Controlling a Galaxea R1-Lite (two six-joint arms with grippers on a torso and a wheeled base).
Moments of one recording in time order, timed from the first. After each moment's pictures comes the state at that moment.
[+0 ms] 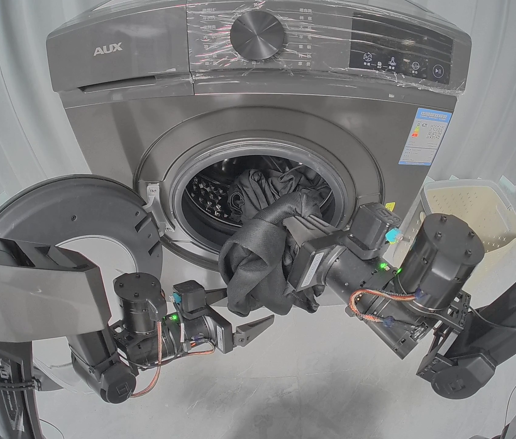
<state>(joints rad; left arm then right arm) -0.52 2.22 -0.50 -1.54 -0.36 -0.10 0.87 1.89 -0.71 -1.35 -0.30 0.17</state>
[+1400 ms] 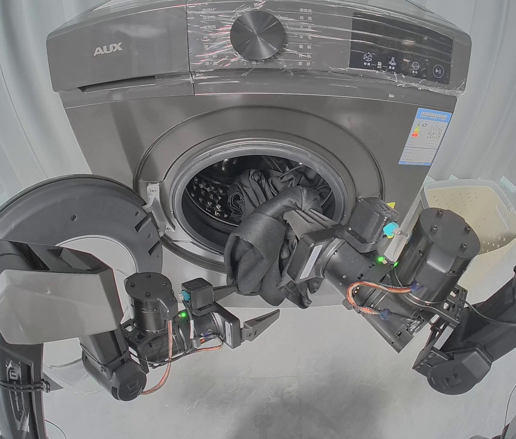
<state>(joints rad) -0.54 2.26 -0.56 -1.54 -0.32 -0.11 0.86 1.91 -0.74 -1.35 -0.30 0.17</state>
